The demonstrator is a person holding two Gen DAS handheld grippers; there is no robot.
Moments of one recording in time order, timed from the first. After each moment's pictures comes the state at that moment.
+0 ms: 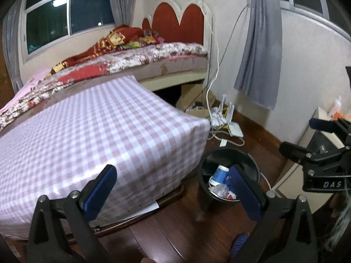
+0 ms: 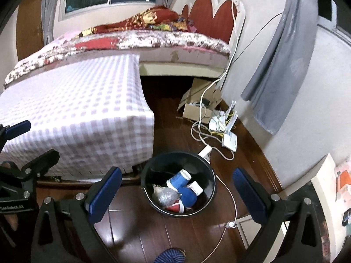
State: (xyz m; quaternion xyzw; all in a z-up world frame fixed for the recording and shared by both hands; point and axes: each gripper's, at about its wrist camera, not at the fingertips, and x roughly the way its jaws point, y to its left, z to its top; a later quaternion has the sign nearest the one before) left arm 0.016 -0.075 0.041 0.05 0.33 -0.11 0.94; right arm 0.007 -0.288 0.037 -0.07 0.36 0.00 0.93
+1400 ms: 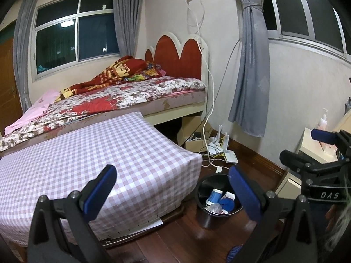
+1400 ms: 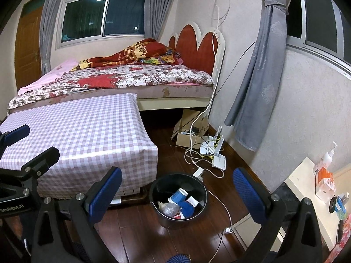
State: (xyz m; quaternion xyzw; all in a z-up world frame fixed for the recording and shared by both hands) left arm -0.043 -0.059 0.114 0.04 0.24 -0.12 0.96; right arm -0.080 -0.270 0.119 -0.05 0.28 -0.03 0.96
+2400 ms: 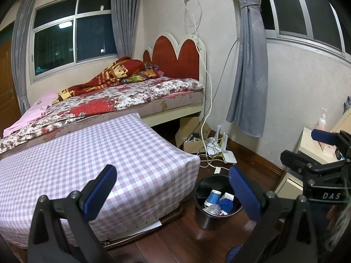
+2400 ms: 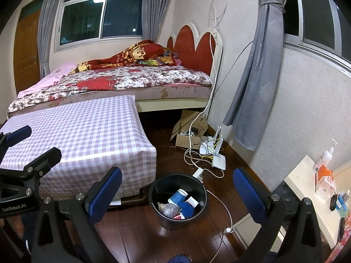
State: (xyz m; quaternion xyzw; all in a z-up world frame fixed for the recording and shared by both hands) left arm -0.041 -0.058 0.116 0.04 0.23 -0.12 0.96; right arm -0.082 -0.274 0.124 -0.04 0.28 -0.03 0.96
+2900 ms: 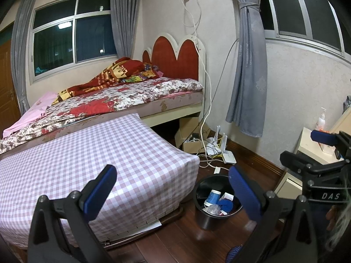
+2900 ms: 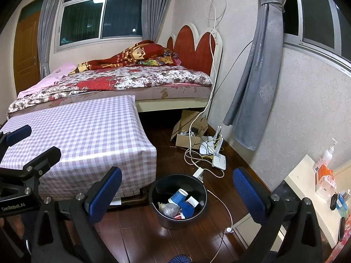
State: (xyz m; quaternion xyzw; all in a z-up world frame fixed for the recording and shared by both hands) left arm -0.042 -0.058 0.118 0.04 0.23 -0.12 0.96; right arm -0.082 -0.275 0.124 -0.04 0.28 -0.03 0.96
